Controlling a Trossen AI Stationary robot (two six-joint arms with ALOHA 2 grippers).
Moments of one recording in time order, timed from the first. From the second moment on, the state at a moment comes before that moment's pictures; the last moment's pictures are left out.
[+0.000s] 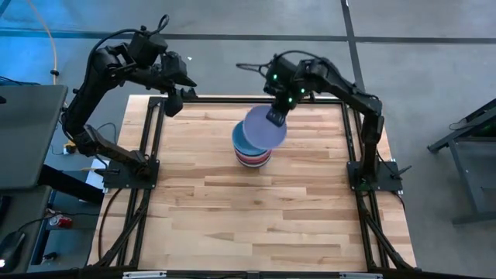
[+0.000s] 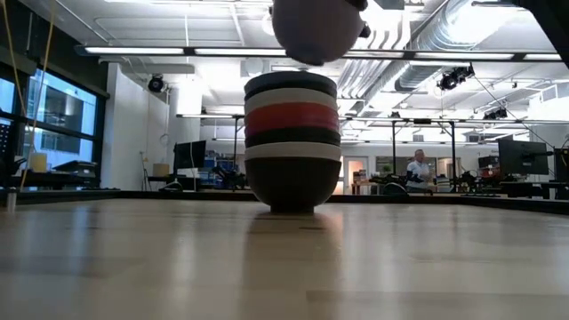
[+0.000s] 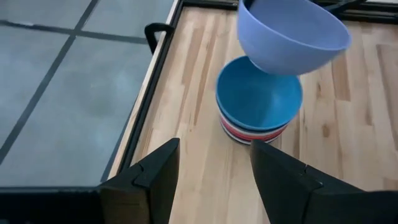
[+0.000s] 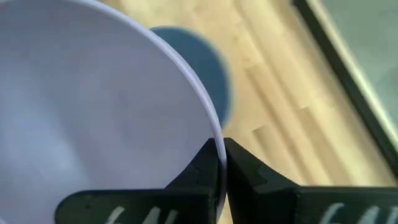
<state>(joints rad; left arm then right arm) 0.75 1.40 2.03 -1.43 0.26 0.36 -0.37 1.92 2.36 -1.55 -0.11 0.13</state>
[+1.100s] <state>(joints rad) 0.74 1.42 2.03 -1.42 0.85 0.69 -0.42 1.99 2.36 -1.42 -0.21 -0.01</state>
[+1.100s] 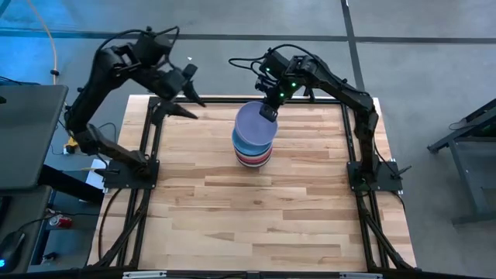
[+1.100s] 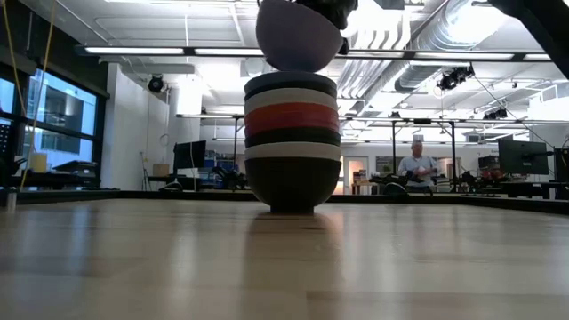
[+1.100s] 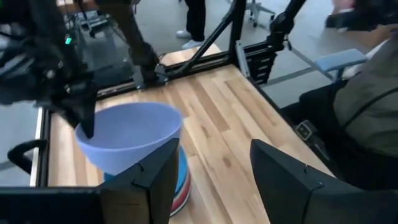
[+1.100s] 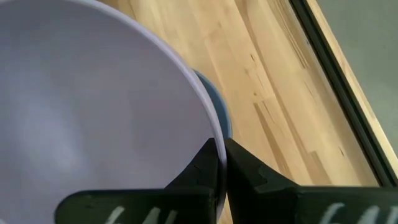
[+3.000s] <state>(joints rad) 0.87 0.81 1.27 -1.09 0.95 0.66 -0.38 2.15 2.35 -1.57 -0.21 0.18</state>
